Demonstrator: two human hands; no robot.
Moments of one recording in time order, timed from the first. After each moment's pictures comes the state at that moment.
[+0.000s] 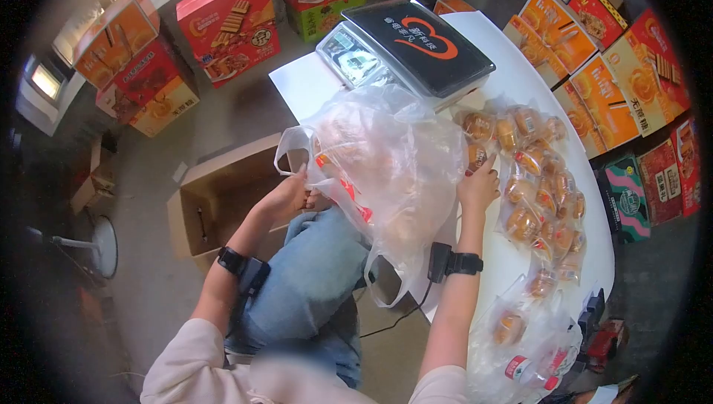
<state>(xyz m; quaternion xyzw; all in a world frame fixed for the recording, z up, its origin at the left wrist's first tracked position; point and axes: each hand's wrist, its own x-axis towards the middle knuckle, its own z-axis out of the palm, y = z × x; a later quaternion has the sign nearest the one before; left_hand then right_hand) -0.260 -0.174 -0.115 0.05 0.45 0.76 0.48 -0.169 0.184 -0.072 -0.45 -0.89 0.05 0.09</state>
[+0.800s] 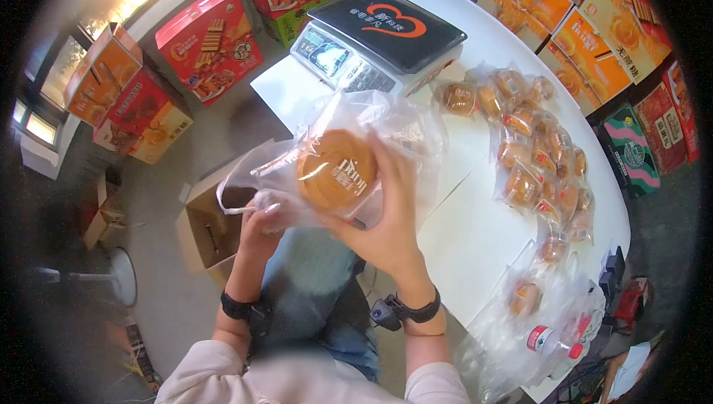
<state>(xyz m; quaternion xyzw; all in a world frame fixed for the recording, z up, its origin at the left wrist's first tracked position) -0.175 -0.188 -0.023 0.10 0.46 0.84 0.29 -0.104 0.006 0.051 0.00 -0.82 0.48 0.31</state>
